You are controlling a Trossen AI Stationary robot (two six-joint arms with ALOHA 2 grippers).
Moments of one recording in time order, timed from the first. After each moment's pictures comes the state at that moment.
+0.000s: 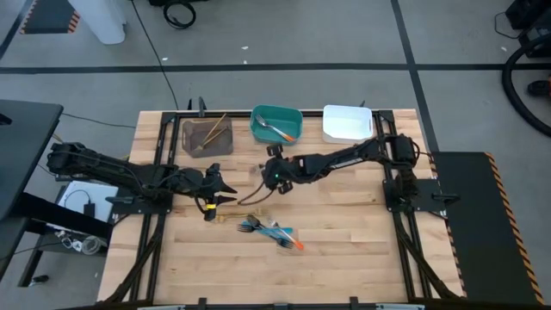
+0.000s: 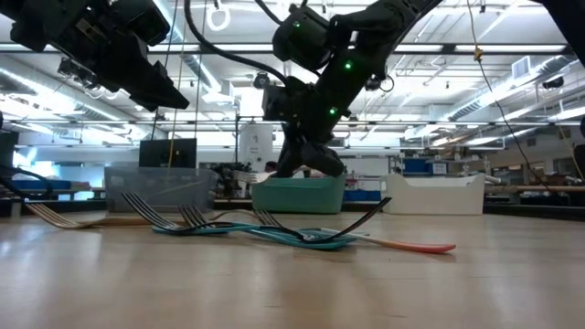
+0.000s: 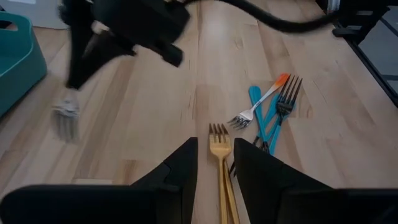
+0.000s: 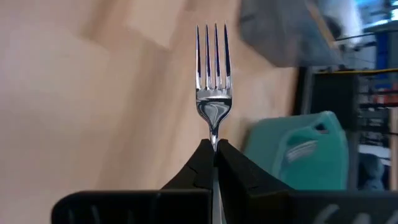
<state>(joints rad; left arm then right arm) -0.15 0.92 0.43 -0.01 -0.12 -0.14 -0.05 1.98 1.31 -0.18 0.49 -0.68</state>
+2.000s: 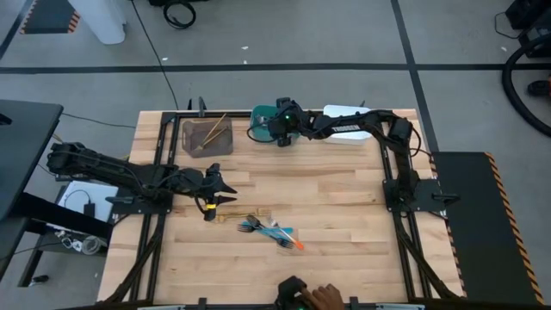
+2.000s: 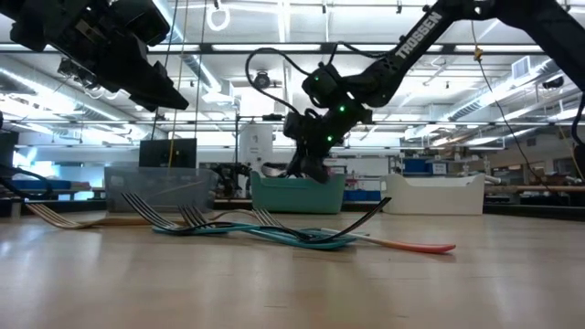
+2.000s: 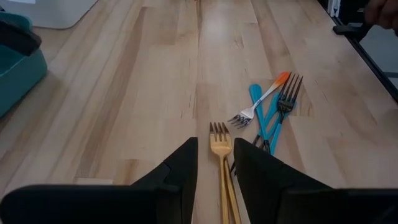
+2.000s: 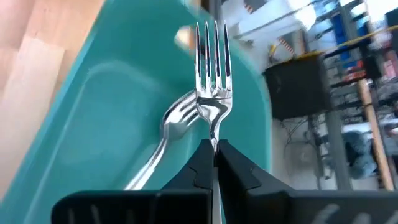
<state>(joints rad) -0.15 0.92 0.43 -0.02 -0.12 -0.13 -0.48 2.03 1.31 0.15 0.20 -0.87</state>
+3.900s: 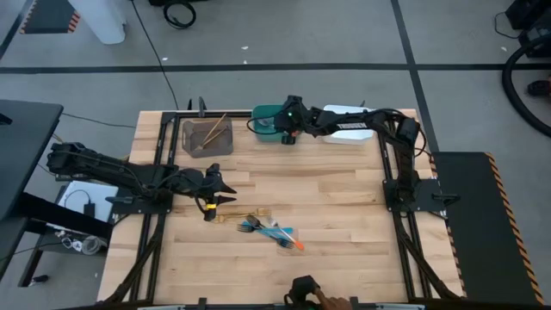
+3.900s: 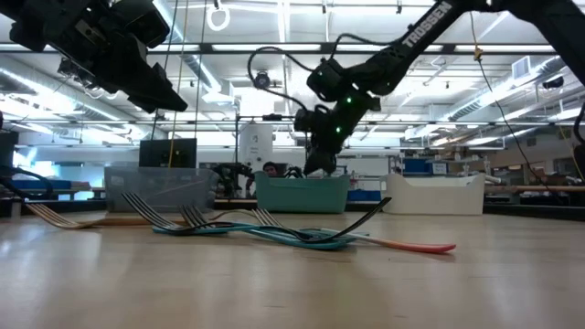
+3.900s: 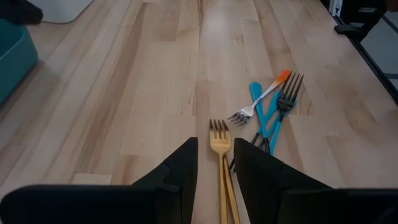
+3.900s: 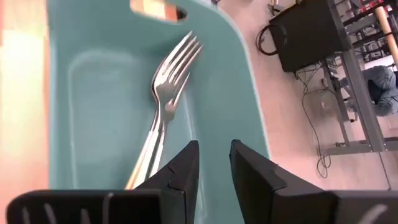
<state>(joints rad) -0.15 0.92 0.43 -0.03 -0.12 -0.15 -0.48 1.95 1.31 -0.04 0.29 -0.63</state>
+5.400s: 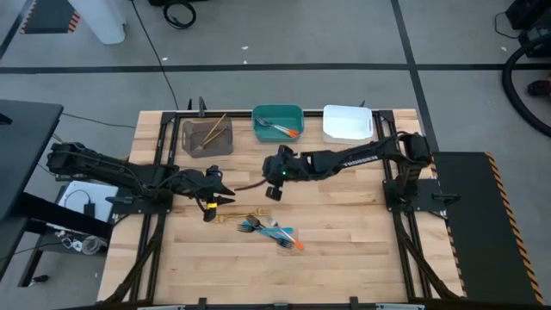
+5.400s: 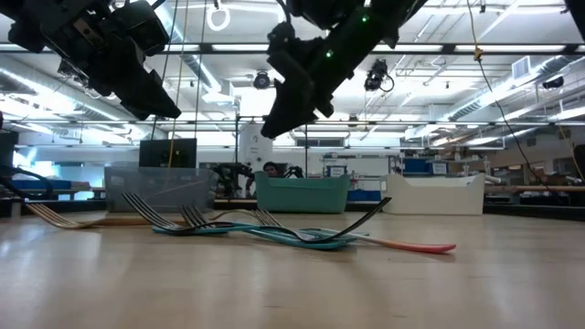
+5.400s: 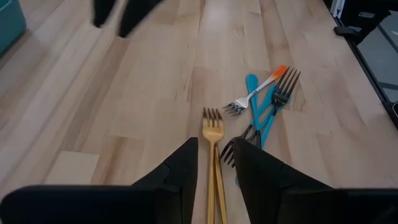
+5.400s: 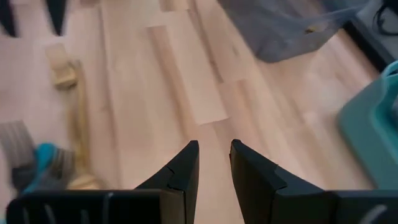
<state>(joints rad) -0.15 0.92 0.43 -0.07 -0.10 -0.26 0.00 1.85 1.31 -0.20 0.26 0.15</state>
